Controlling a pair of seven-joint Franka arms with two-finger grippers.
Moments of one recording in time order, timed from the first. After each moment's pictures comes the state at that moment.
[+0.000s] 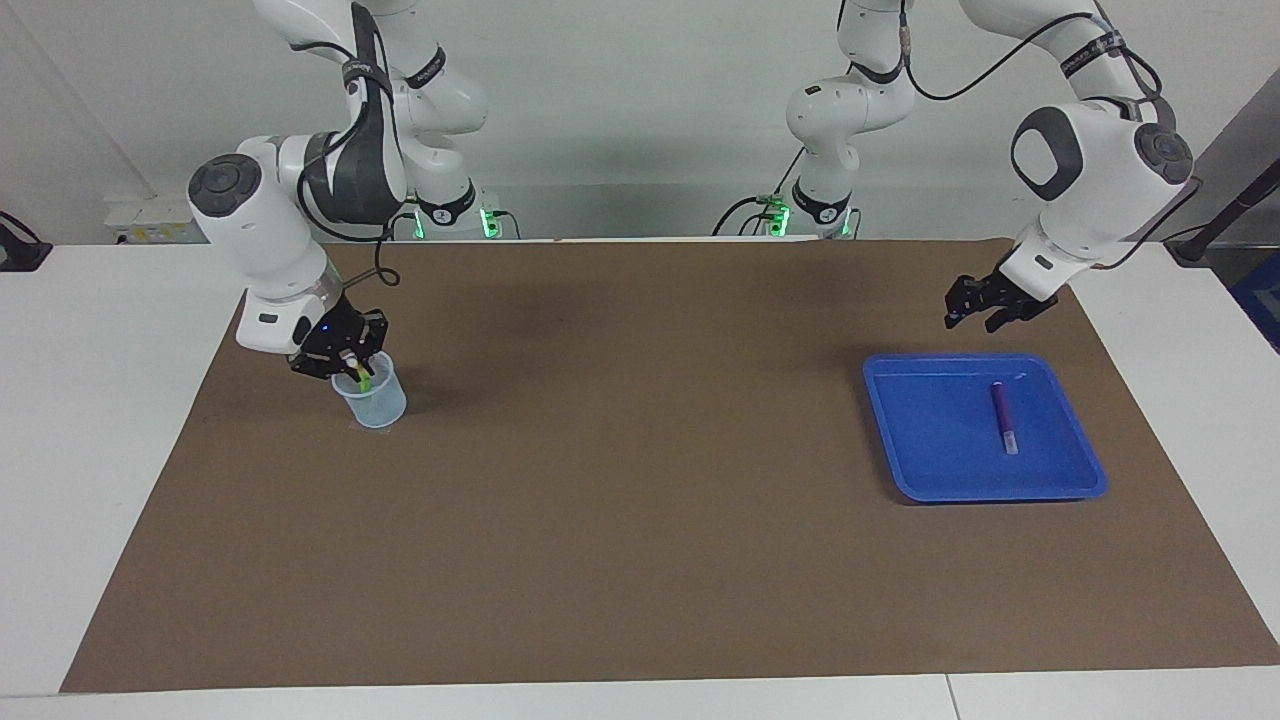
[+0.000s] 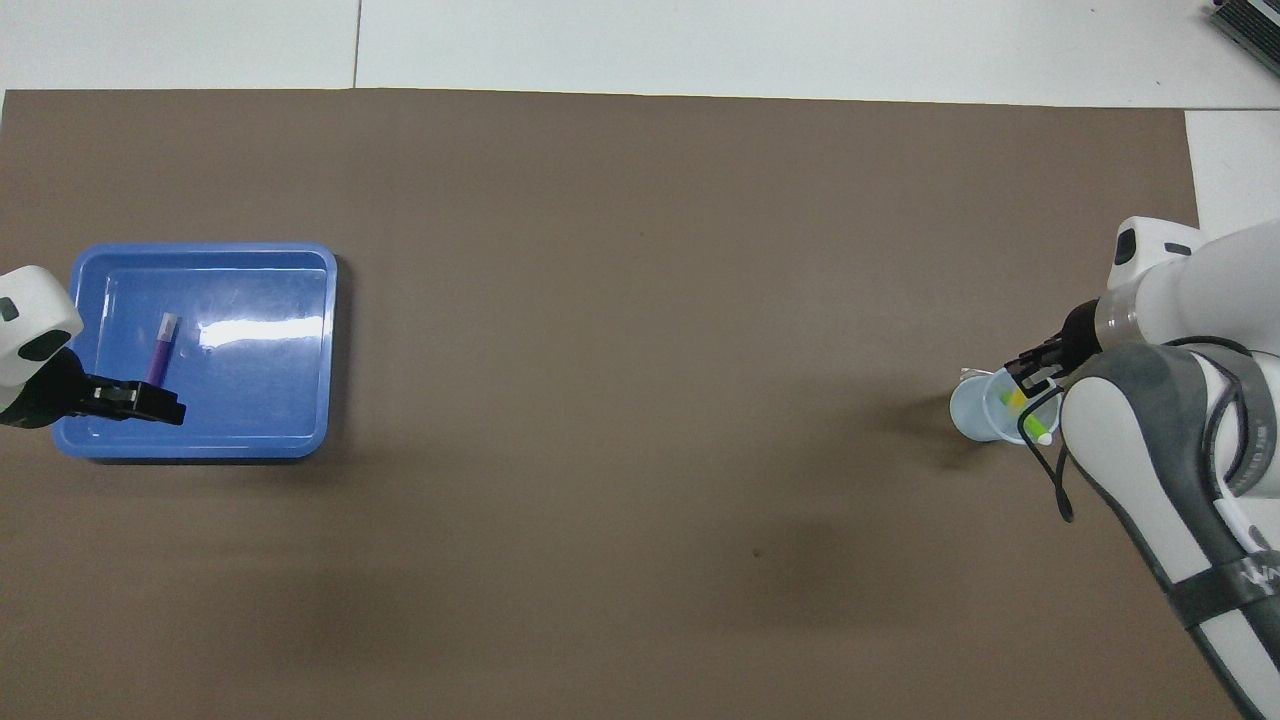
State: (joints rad) left arm 0.24 -0.03 -0.11 -2.05 -0.07 1.91 0.31; right arm -0.05 0.04 0.02 -2.04 0.02 2.05 -0.60
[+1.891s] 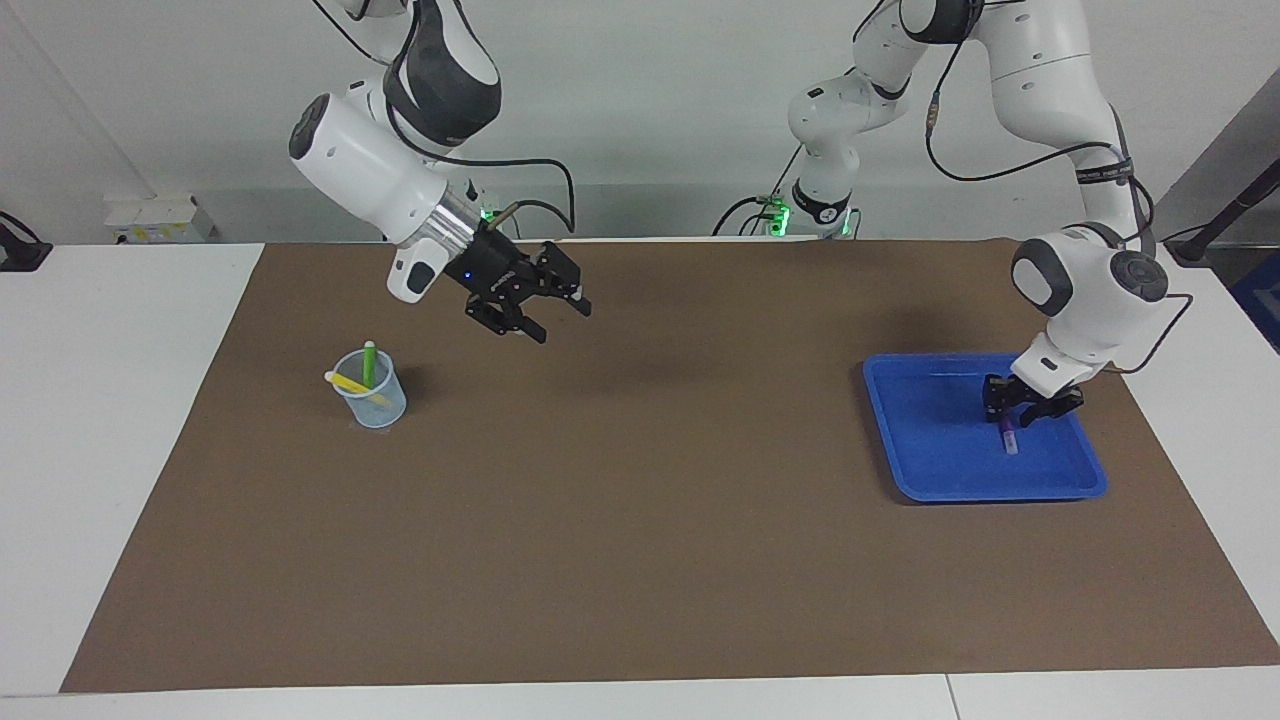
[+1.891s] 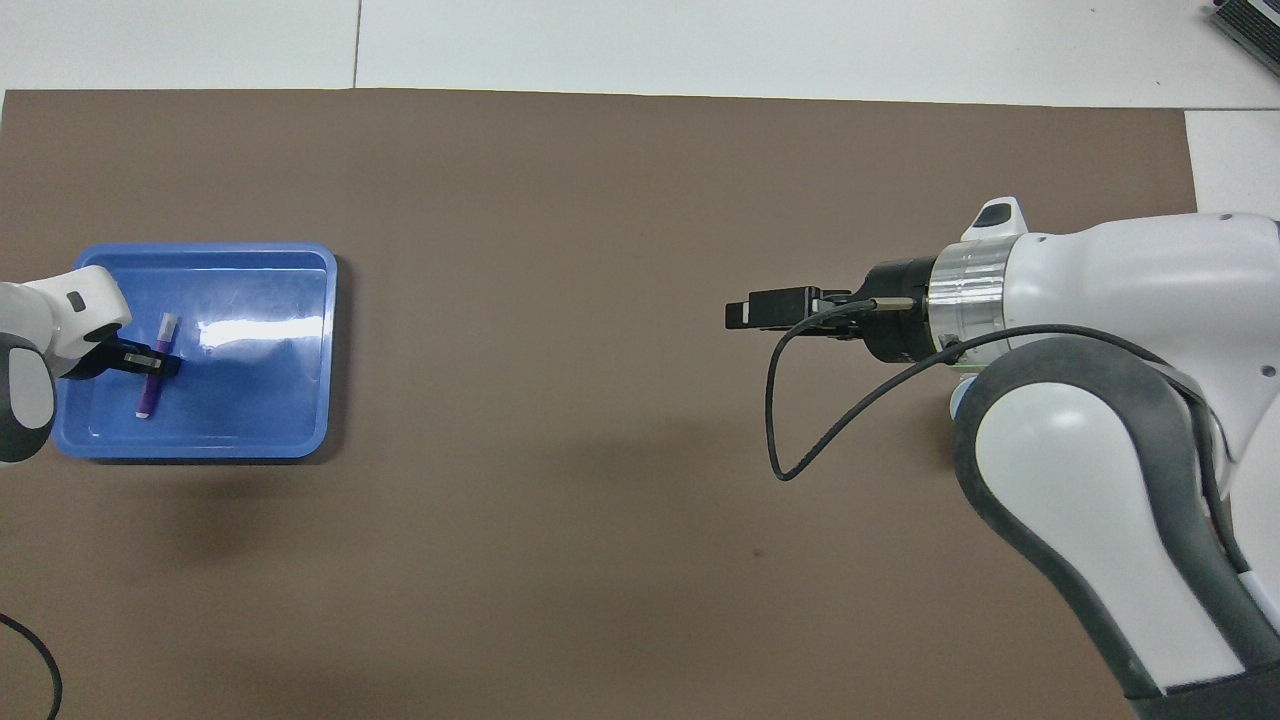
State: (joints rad) left arm 0.33 0.31 -0.10 -2.03 0.07 2.37 0.49; right arm 0.20 0.00 0.08 -1.91 0.75 2.15 -0.07
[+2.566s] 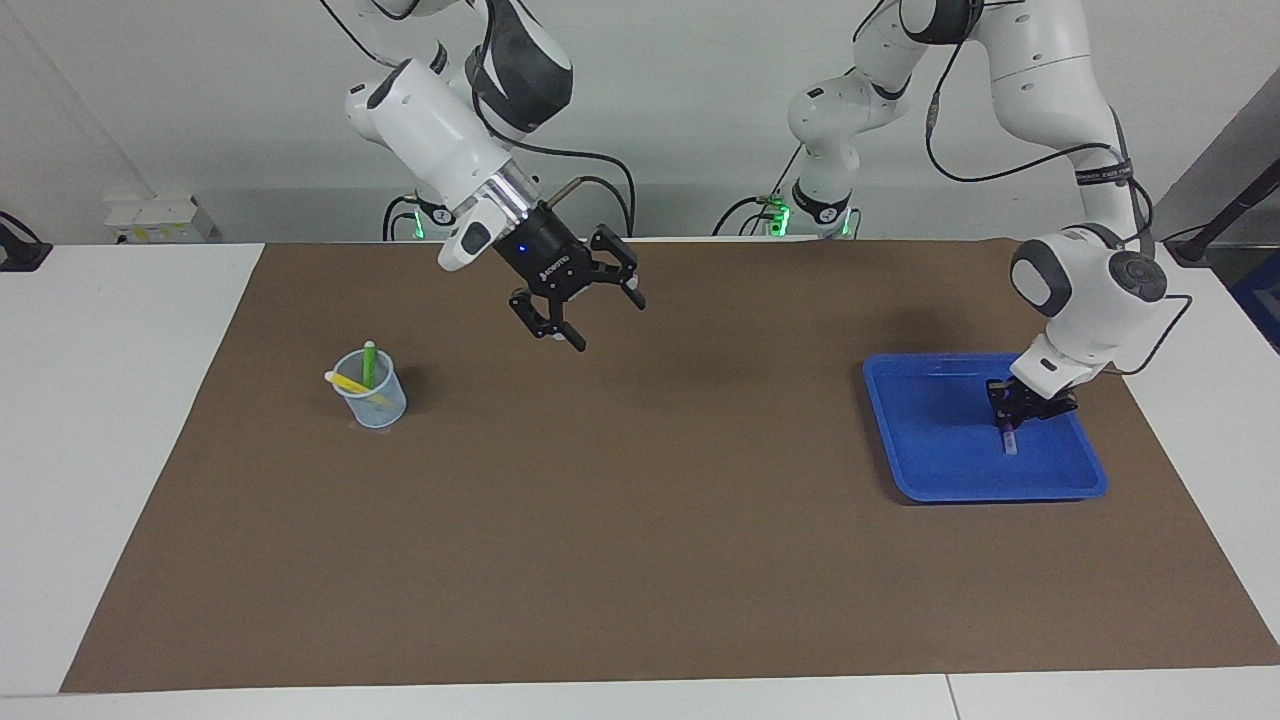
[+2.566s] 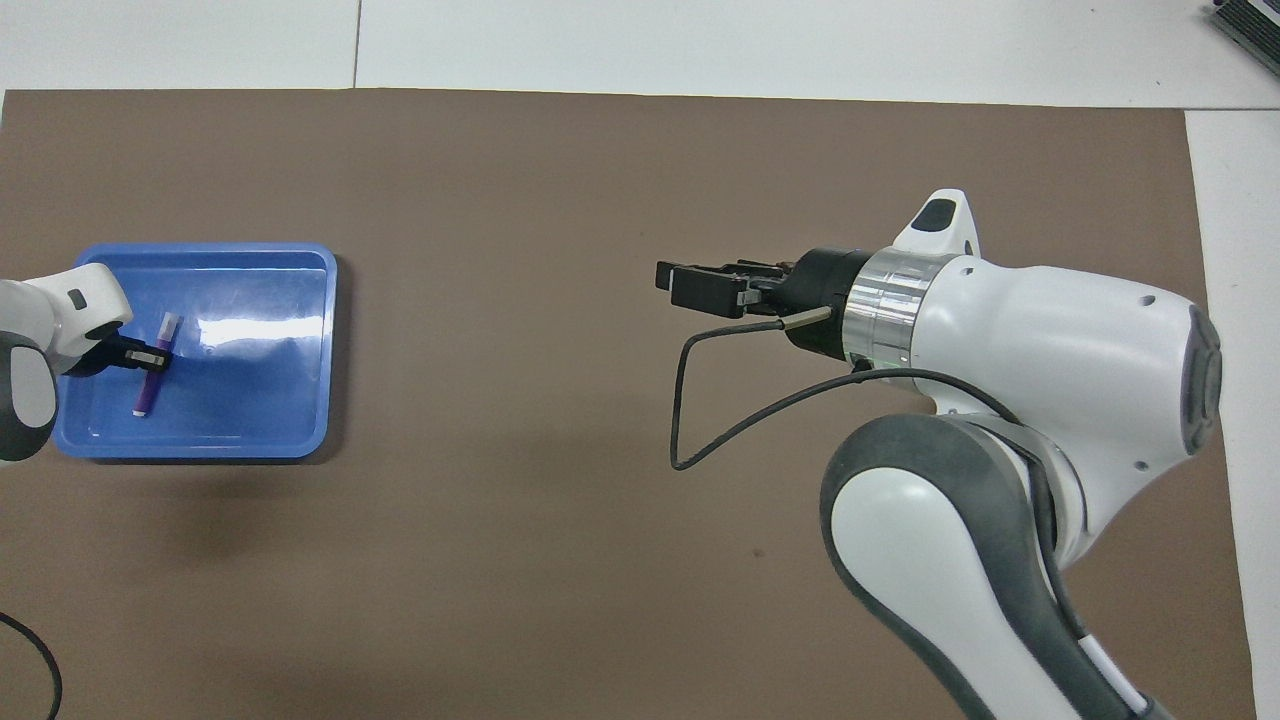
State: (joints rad) left arm 0.33 0.31 -0.11 -2.02 0.07 2.38 0.49; right arm 0.32 0.01 0.10 -1.93 0.75 2.50 -0.11
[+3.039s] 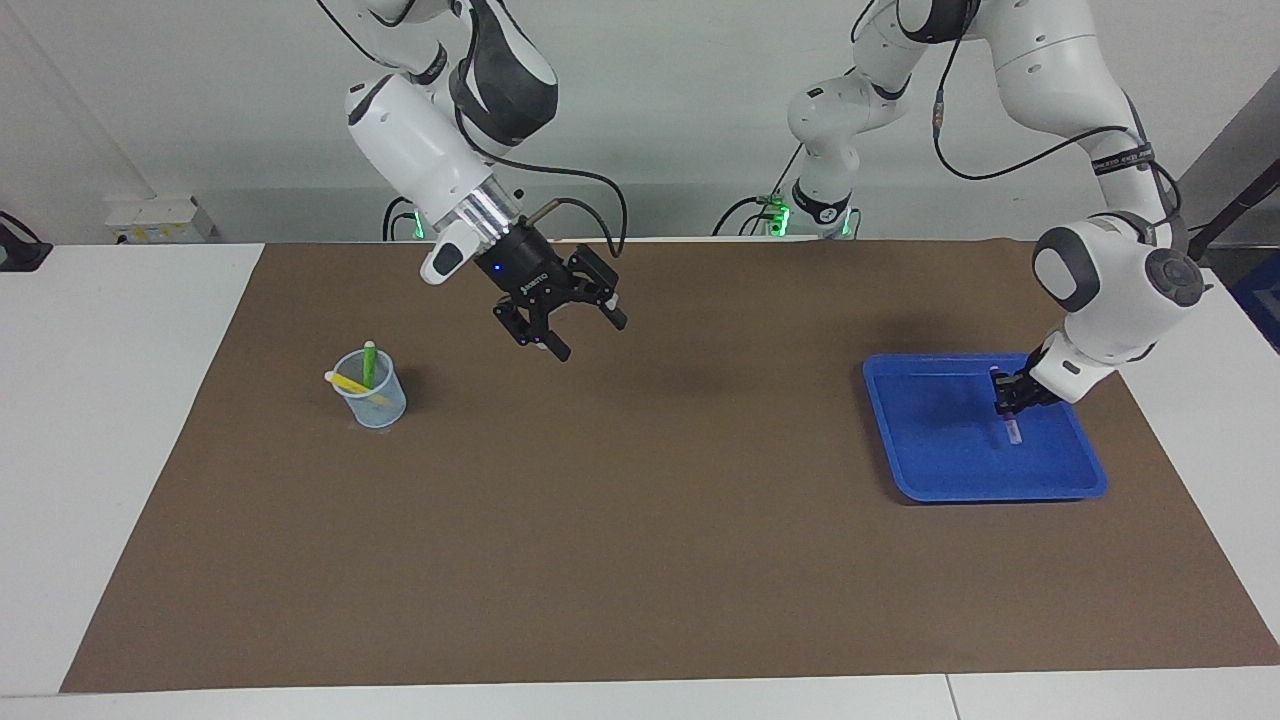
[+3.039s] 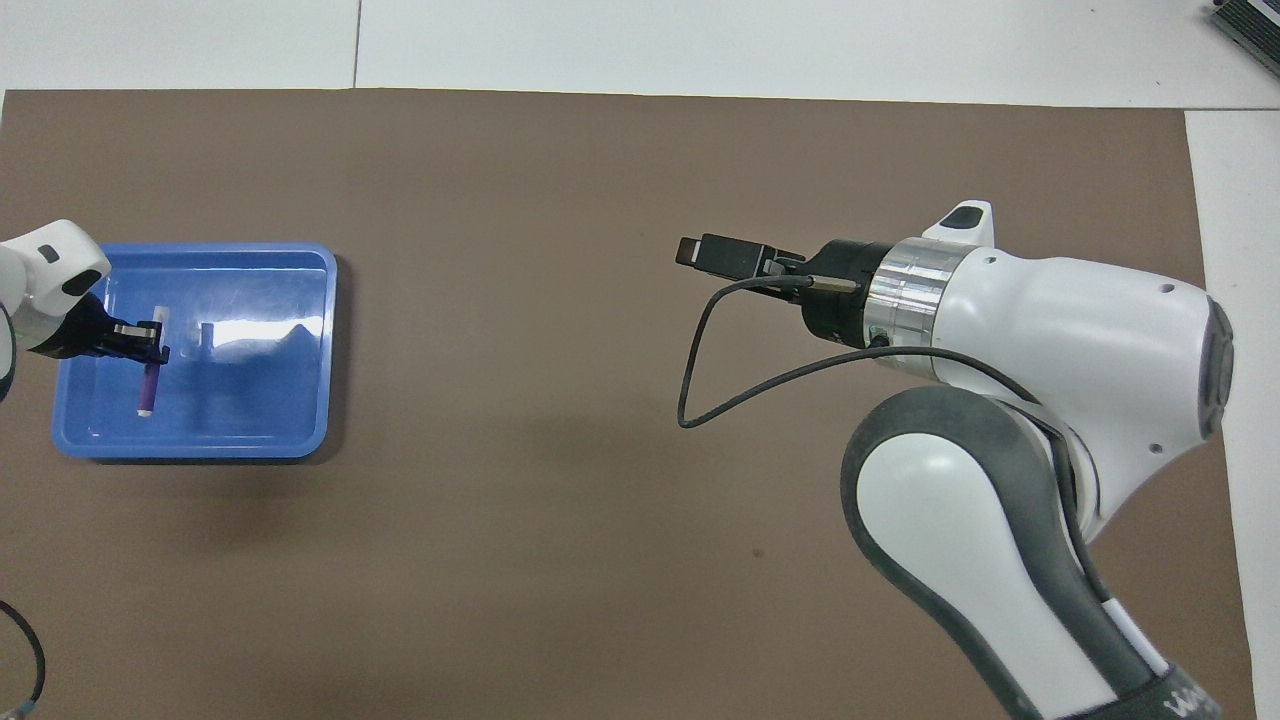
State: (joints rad) left arm 0.30 0.29 -0.12 -1.85 -0.02 2.04 0.18; right arm 0.30 0.03 0.10 -1.93 0.84 2.51 0.09
